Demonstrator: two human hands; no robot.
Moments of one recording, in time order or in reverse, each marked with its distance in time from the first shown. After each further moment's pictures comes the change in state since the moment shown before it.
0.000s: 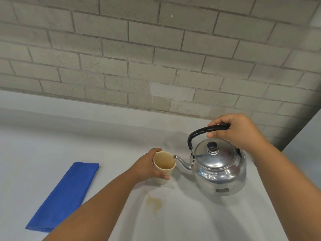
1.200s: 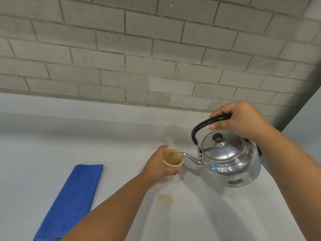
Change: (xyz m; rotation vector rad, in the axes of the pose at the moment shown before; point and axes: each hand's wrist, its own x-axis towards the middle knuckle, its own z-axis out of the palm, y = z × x) left_hand 0.003 -0.012 0.016 -0.157 0.071 0.109; right_hand -0.003 -0.043 0.012 -0.168 0.013 0.029
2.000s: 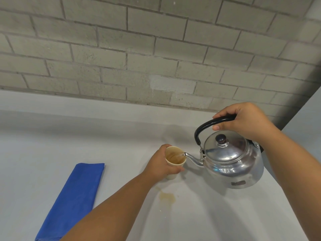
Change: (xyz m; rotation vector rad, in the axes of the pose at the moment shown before) left_hand 0.000 0.001 -0.001 0.011 -0.010 -0.010; right_hand -0.002 0.002 0.003 0.000 0.013 0.014
